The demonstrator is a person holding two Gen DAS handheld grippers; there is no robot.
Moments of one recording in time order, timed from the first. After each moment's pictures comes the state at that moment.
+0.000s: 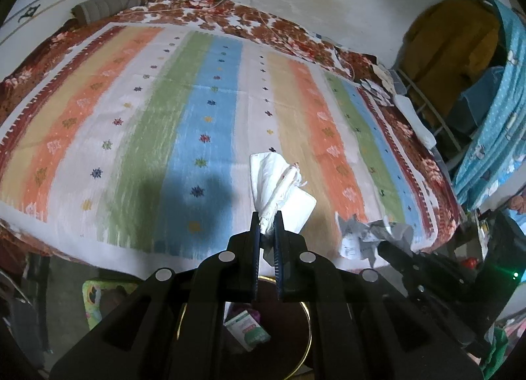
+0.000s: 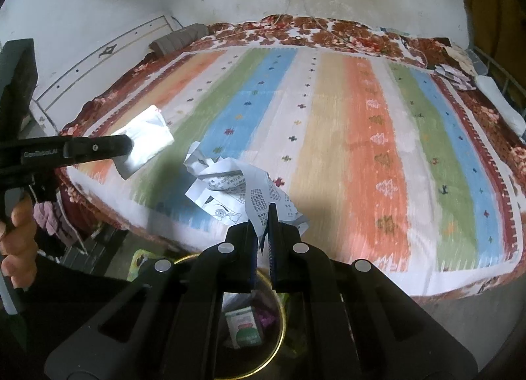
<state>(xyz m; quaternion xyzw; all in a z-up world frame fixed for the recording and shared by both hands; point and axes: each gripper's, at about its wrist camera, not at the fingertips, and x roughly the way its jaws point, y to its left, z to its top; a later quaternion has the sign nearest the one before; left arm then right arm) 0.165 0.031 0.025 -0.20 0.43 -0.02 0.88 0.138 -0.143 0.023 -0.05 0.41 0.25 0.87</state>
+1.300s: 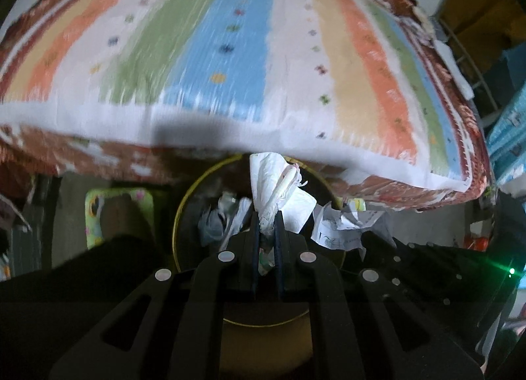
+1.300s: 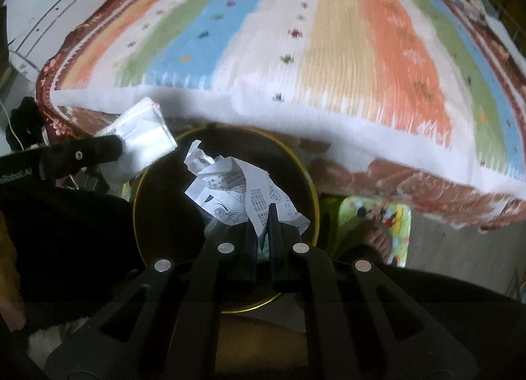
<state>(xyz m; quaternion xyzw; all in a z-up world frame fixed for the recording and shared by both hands) 0.102 -0.001 -0.083 -0.21 0.58 0.03 0.79 0.080 -0.130 -0.093 -0.09 0.58 0.21 0.78</state>
